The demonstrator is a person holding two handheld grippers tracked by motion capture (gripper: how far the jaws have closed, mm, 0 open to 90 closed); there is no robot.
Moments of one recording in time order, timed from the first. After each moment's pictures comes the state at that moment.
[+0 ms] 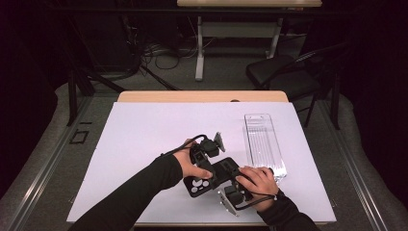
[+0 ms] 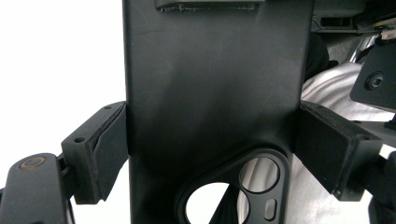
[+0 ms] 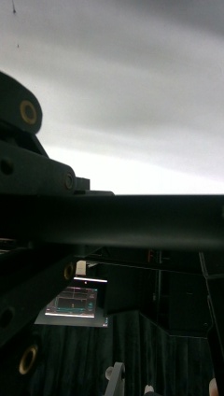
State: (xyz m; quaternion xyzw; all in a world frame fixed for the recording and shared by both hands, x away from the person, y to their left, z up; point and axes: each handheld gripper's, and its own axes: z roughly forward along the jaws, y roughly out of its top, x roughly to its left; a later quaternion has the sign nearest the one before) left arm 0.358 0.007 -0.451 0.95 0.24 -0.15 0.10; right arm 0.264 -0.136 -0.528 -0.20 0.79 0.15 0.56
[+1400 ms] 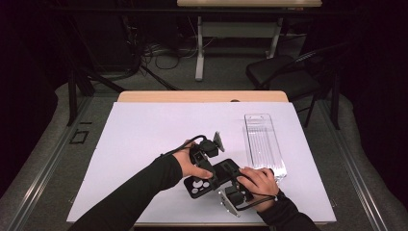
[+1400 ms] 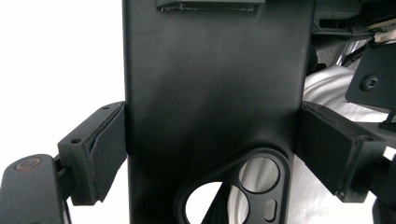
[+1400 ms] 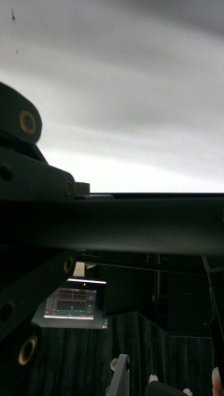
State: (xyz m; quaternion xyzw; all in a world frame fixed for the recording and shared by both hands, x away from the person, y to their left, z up) left arm 0.359 0.009 -0.454 0.95 0.25 -0.17 0.11; right arm 0.263 -0.137 -0.528 -0.20 0.79 0.16 0.56
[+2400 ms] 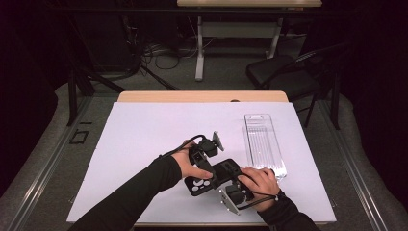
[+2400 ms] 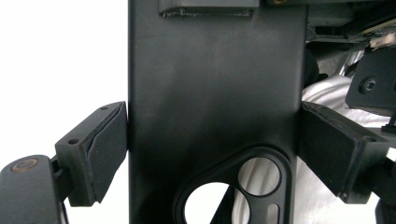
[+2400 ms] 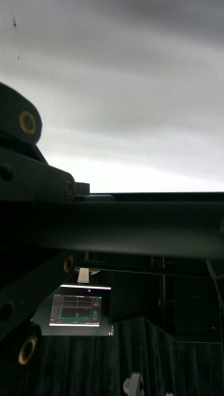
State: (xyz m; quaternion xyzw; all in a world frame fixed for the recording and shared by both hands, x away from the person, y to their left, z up) left arm 0.356 0.012 -0.451 0.95 0.25 -0.15 0.14; right arm 0.265 -0.138 -0.527 -0.18 0.80 0.16 0.55
